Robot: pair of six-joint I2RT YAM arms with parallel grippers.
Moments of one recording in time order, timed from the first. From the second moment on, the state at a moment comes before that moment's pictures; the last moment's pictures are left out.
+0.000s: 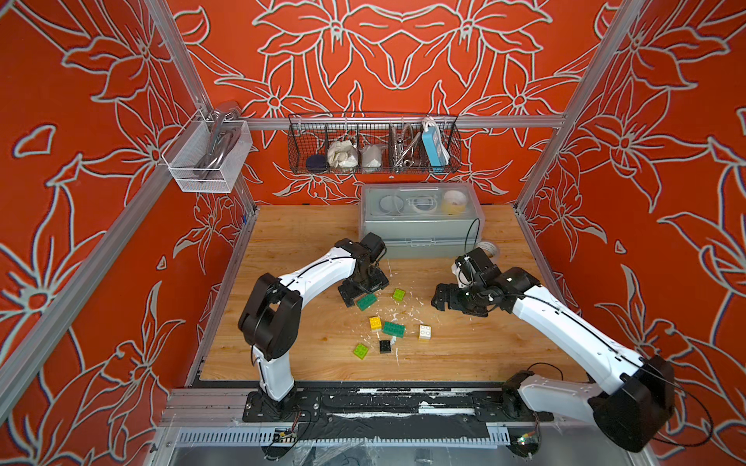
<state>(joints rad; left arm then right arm) -0.56 1.84 1.42 -0.99 0.09 -1.14 0.54 1.19 1.02 -0.98 -0.16 0.57</state>
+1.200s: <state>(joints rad) -0.58 1.98 1.44 -0.98 0.01 -1.24 0.37 1.22 1.02 -1.00 -0.32 0.38</state>
